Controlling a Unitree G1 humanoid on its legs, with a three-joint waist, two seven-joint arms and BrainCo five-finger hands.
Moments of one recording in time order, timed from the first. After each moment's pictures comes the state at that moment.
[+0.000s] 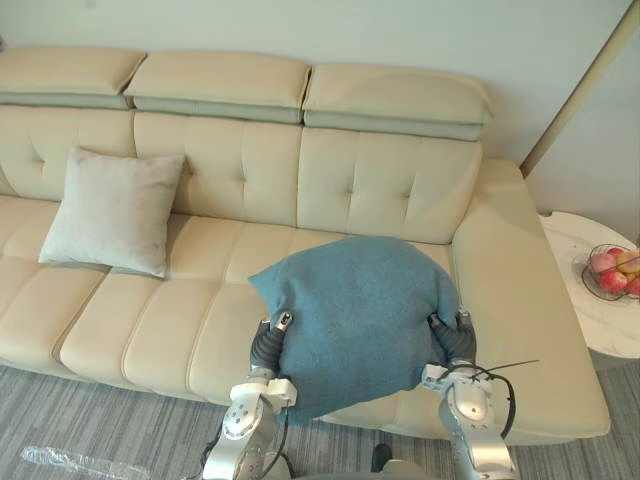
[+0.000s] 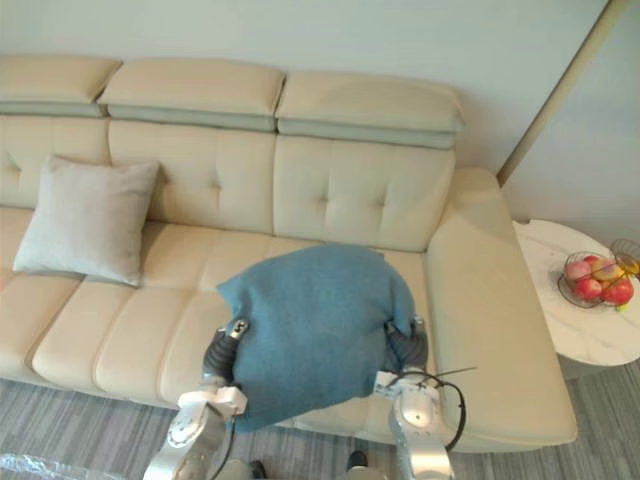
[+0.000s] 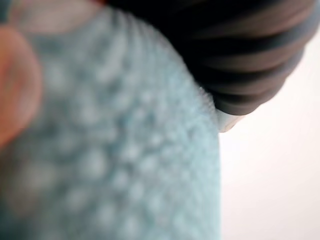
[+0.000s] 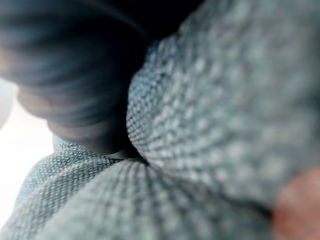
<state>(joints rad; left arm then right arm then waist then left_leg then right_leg) 0.26 0.10 -0.33 -0.01 -0.47 -0.18 0.17 0.19 -0.07 0.05 -0.03 0.08 -0.15 -0.27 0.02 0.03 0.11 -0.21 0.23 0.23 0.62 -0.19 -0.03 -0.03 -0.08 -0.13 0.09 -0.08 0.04</state>
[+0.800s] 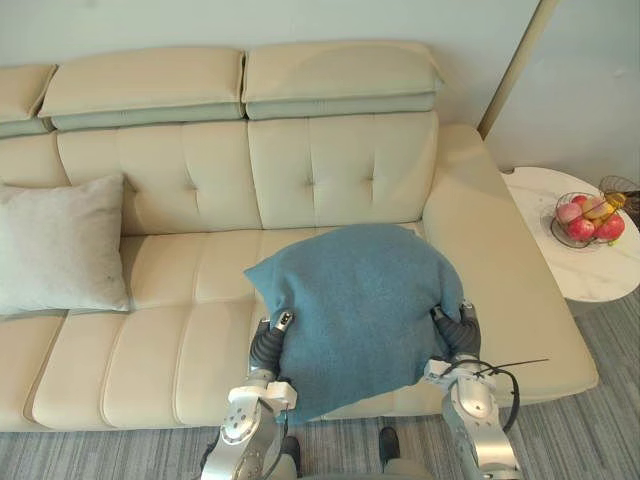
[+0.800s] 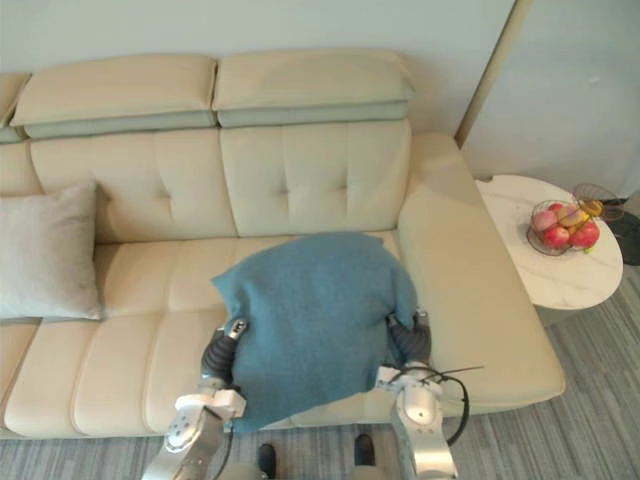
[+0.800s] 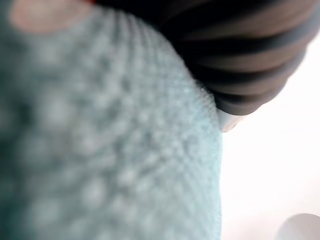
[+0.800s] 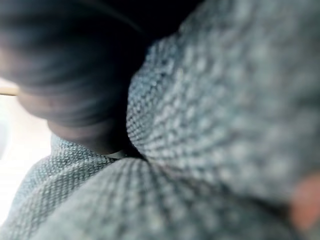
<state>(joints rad) 0.22 0.13 -0.35 -0.03 -0.46 -0.19 0.16 0.14 -0.08 0.04 0.02 0.05 -0.15 -0.28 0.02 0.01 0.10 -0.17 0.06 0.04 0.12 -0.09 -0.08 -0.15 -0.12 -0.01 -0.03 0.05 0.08</state>
